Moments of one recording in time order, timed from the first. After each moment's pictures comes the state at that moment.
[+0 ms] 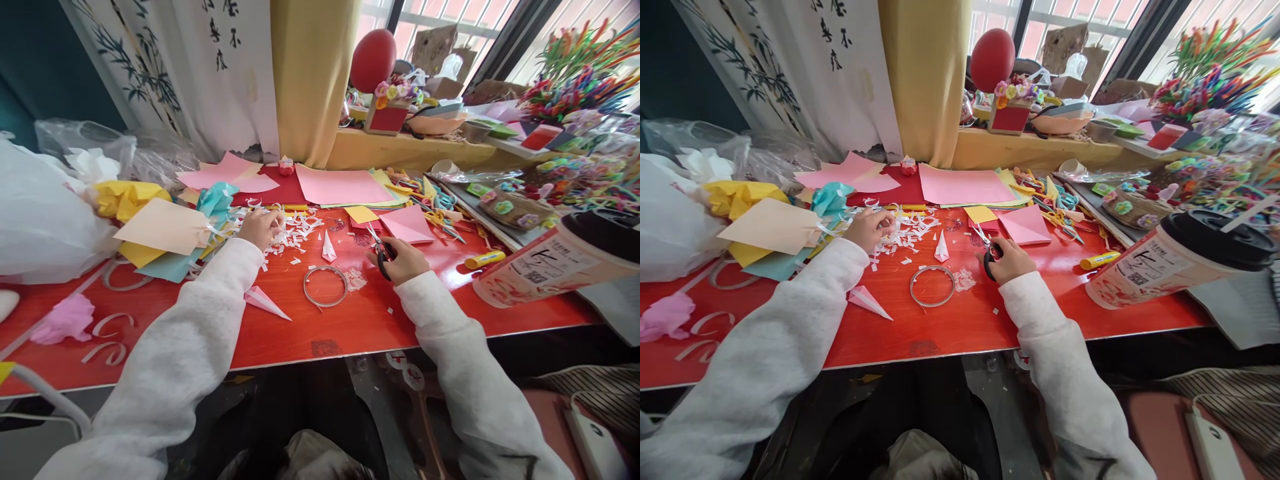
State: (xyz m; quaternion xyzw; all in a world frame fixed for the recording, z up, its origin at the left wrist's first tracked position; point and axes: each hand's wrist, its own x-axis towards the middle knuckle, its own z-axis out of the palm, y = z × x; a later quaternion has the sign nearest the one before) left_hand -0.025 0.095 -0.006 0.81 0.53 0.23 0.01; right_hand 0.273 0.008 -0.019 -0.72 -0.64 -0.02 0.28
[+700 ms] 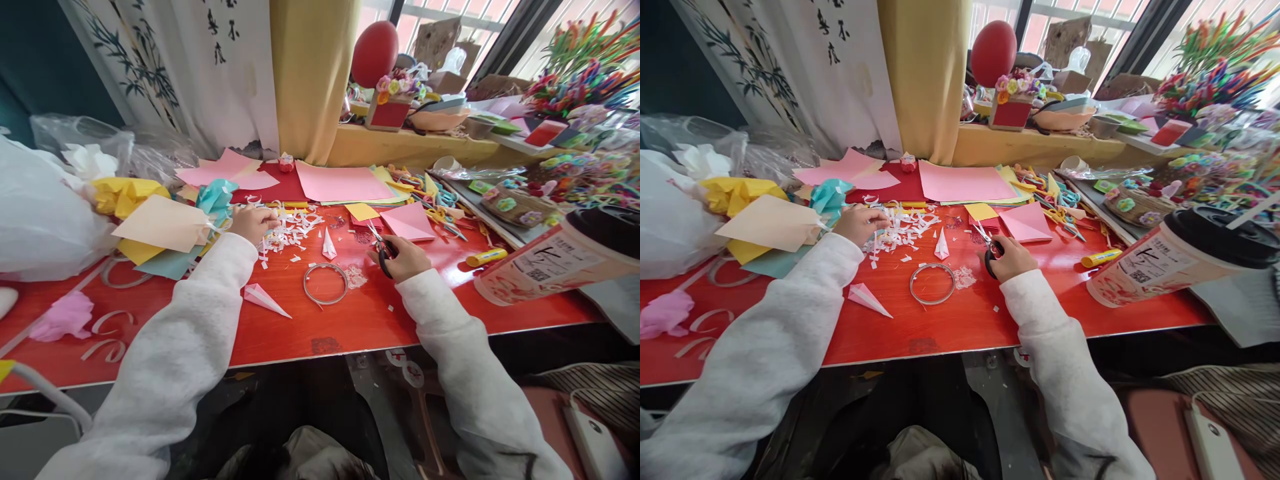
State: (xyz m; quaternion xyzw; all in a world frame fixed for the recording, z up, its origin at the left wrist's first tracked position) left_hand -0.031 0.091 0.004 0.78 0.59 0.23 0.02; right_hand 0.272 0.005 -0.016 -0.72 -0.63 -0.01 0.27
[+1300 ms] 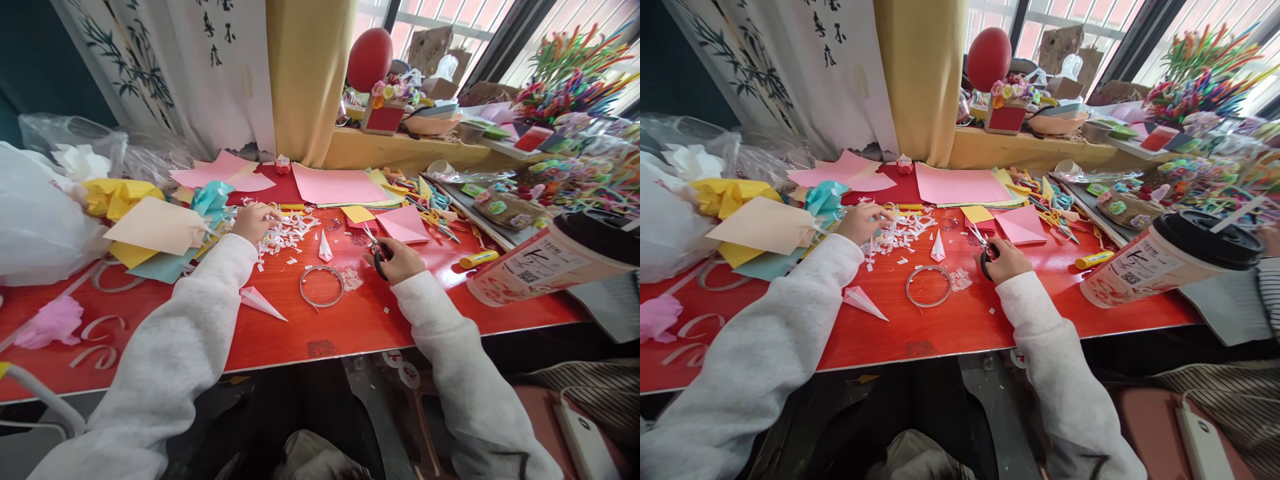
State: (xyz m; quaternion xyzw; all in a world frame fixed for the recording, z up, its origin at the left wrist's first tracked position) left_hand -0.025 0.107 -0.002 0.78 0.53 0.32 0.07; right_hand 0.273 0.007 -0.018 -0.72 -0.64 -0.01 0.27
